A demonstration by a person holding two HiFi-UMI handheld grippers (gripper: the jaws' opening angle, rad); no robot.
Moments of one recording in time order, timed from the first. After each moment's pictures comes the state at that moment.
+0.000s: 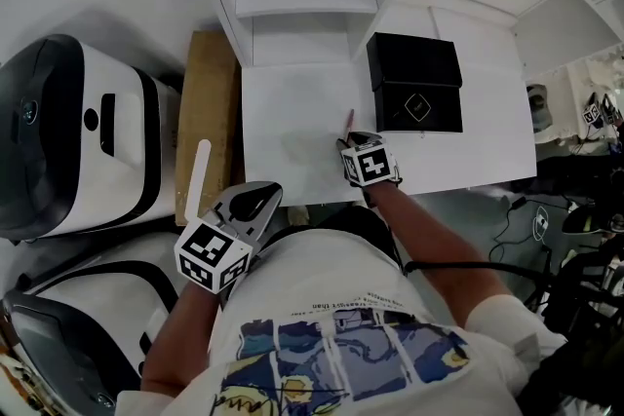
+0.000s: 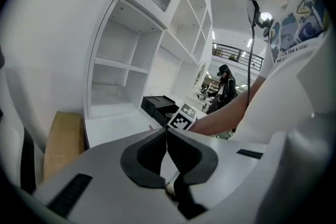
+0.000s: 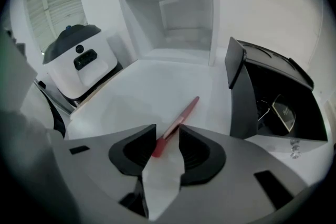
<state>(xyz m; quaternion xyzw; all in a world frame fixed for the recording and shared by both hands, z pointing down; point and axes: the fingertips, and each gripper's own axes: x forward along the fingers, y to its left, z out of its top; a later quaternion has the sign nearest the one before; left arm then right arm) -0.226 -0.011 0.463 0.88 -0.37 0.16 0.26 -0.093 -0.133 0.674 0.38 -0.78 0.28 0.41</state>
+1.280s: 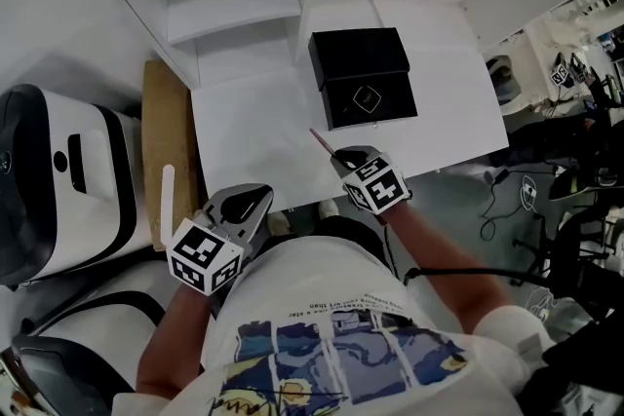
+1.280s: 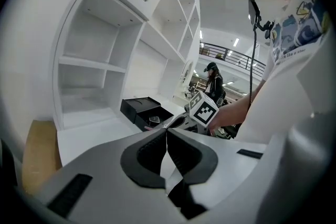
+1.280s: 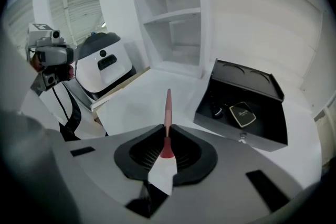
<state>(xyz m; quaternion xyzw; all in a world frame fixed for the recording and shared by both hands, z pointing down) -0.157 -0.026 0.456 0.91 -0.30 0.16 0.24 -0.024 -0.087 0.592 0.33 -0.82 0.24 0.40</state>
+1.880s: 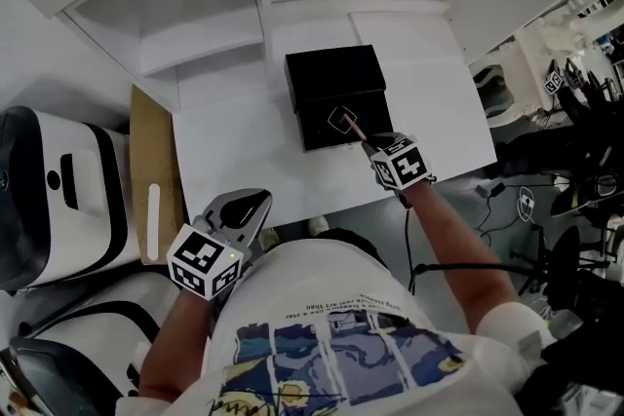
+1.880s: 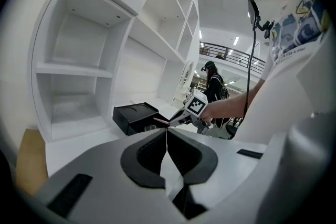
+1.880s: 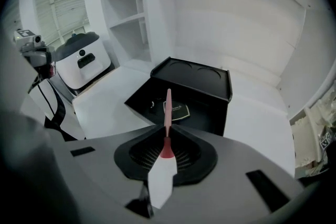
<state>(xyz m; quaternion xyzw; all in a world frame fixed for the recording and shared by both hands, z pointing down) -0.093 -0.059 0.441 0.91 -0.31 0.16 0.22 0.121 -0.168 0.589 0.38 -0.78 0.24 0.43</state>
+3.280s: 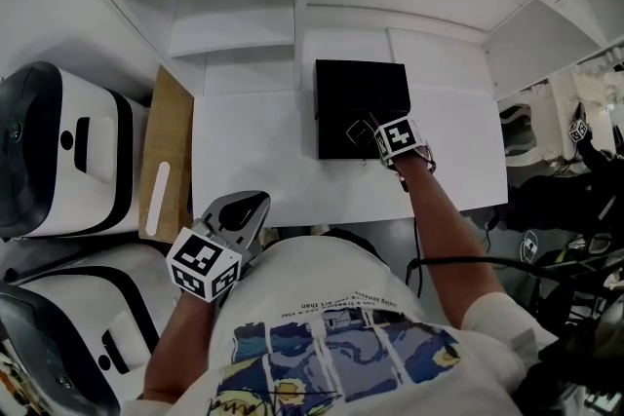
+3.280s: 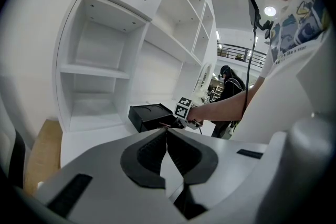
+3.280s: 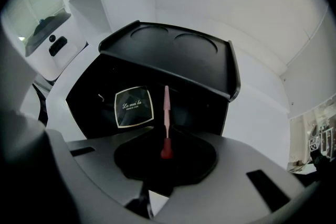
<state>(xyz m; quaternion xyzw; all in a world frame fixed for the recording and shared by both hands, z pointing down) -0.105 -0.061 0.442 0.87 -0.41 0.15 0.24 0.151 -0.250 0.664 0.39 -0.69 0.27 0.55</state>
